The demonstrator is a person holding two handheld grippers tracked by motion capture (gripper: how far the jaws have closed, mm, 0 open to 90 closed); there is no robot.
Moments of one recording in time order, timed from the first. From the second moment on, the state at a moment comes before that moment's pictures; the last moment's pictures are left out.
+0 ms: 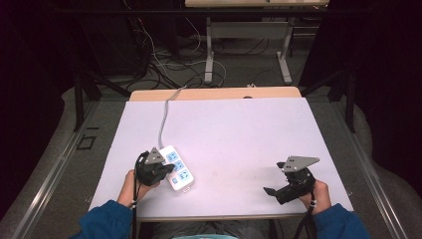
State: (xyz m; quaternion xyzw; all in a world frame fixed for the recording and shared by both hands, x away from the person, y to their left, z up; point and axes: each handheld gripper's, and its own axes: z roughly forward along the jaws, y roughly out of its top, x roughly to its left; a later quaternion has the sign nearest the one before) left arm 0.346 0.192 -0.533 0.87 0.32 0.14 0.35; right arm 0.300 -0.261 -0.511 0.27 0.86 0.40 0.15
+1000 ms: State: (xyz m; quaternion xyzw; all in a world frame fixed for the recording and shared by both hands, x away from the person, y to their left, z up) left arm 0.347 0.201 -0.530 0.87 0.33 0.12 0.35; right arm 0.300 -0.260 -0.512 0.28 0.86 0.40 0.15
